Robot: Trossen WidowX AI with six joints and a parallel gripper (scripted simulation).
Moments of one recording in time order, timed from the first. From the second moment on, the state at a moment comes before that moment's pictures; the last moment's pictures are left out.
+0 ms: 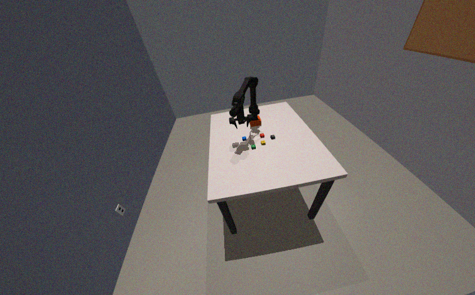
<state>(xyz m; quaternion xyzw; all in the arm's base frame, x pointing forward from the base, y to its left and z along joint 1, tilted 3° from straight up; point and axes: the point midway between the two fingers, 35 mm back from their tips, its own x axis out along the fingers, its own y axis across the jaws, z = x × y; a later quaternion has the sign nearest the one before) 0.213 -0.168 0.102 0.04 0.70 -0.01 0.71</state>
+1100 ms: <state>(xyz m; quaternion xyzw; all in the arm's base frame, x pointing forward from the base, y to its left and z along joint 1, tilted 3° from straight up) 0.231 -0.002 0.110 0.04 0.70 -0.01 0.71</state>
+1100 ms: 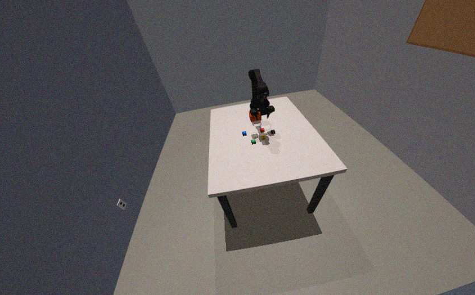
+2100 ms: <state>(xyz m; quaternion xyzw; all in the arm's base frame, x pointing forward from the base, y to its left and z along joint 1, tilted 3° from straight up) 0.277 0.068 0.117 0.05 0.70 0.00 0.72</state>
